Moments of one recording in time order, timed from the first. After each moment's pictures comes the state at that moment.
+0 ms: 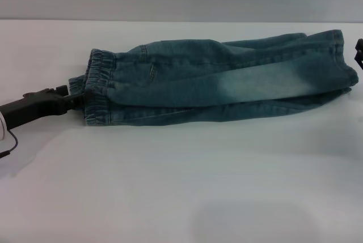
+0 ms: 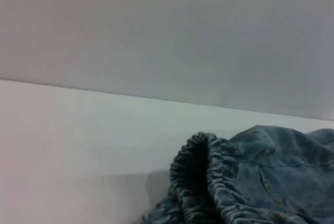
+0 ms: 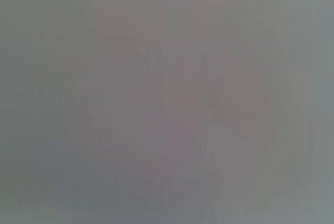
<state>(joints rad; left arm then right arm) -0.44 -2.05 0.70 0.57 1.87 1.10 -1.60 0.50 2.08 -0.28 -0.13 -1.26 -1.04 0.39</state>
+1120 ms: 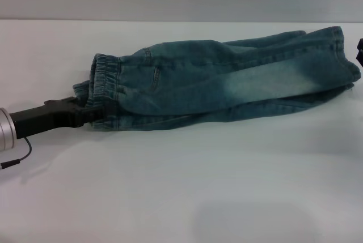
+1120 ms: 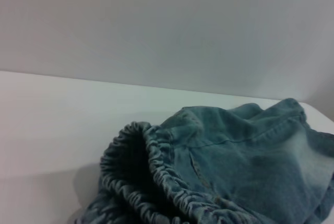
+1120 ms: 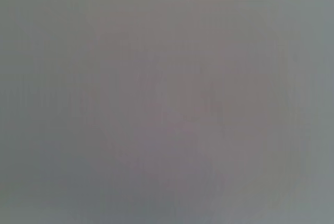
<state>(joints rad) -0.45 -2.05 0.70 0.58 1.94 1.28 -1.63 0.50 2.08 -0.27 -0.13 -1.26 -1.03 0.39</state>
